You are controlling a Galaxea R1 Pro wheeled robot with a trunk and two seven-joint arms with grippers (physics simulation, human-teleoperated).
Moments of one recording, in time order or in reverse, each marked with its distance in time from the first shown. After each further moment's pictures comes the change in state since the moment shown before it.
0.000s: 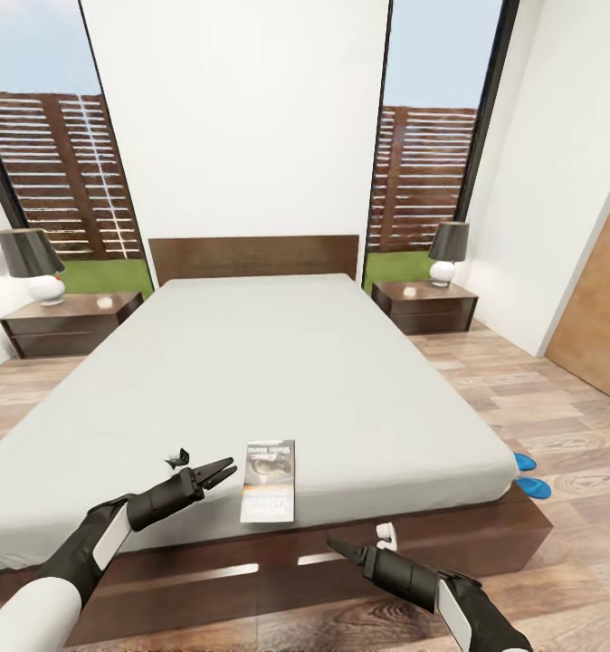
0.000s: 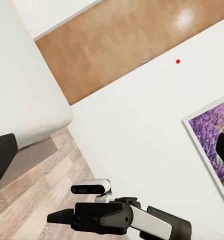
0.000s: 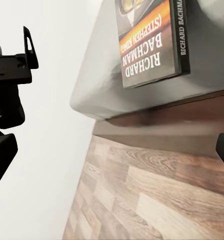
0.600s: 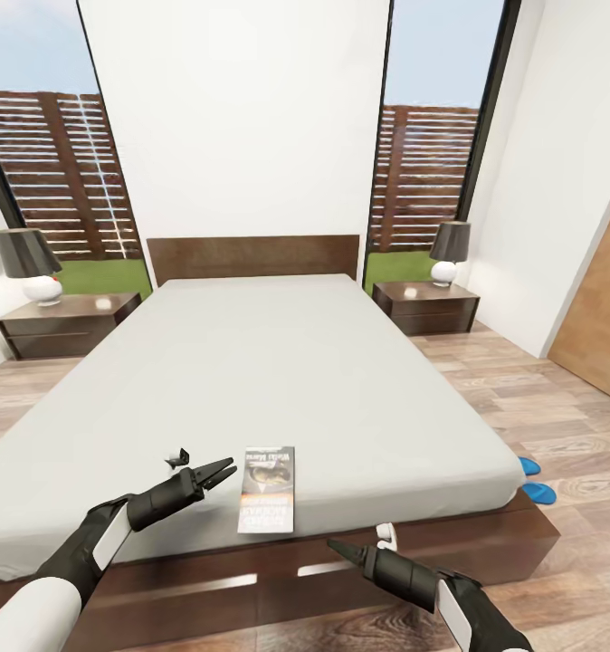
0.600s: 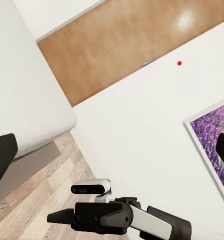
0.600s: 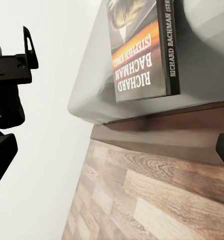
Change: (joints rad) left arm 0.000 0.000 0.000 0.000 0.000 0.000 0.000; right arm 0.000 -0.001 0.000 0.000 0.000 0.000 0.000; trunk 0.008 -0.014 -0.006
